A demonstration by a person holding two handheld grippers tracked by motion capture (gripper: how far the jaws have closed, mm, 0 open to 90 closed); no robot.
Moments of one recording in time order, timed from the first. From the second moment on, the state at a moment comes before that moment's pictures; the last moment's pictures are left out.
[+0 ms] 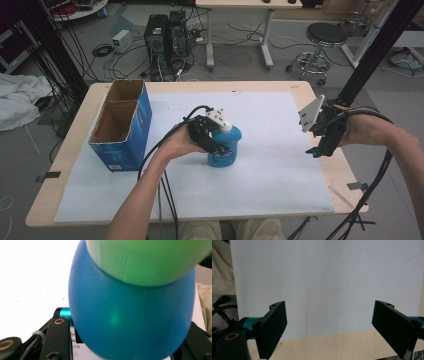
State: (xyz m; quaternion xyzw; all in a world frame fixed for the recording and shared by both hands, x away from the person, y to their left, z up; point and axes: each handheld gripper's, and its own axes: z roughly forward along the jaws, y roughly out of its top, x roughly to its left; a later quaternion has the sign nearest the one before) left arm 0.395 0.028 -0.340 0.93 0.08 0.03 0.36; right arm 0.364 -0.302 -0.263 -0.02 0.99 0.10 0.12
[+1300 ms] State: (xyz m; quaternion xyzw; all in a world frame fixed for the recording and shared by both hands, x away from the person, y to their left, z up) left arm 0.405 0.040 -0.350 0.92 0.07 0.02 0.38; right arm 0.365 -0.296 -0.266 -0.03 0.99 0.10 0.11
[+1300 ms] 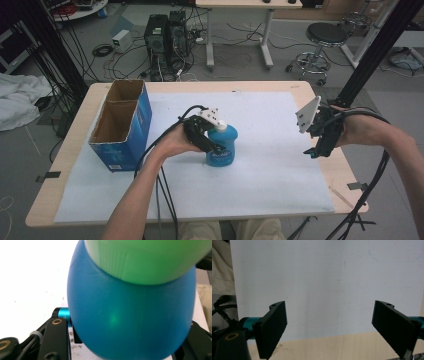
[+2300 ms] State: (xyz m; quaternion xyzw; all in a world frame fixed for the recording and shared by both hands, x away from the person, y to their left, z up) left arm 0.398 0.049 -0.340 0.93 0.09 0.03 0.35; right arm 0.363 -0.296 -0.266 -0.03 0.99 0.10 0.11
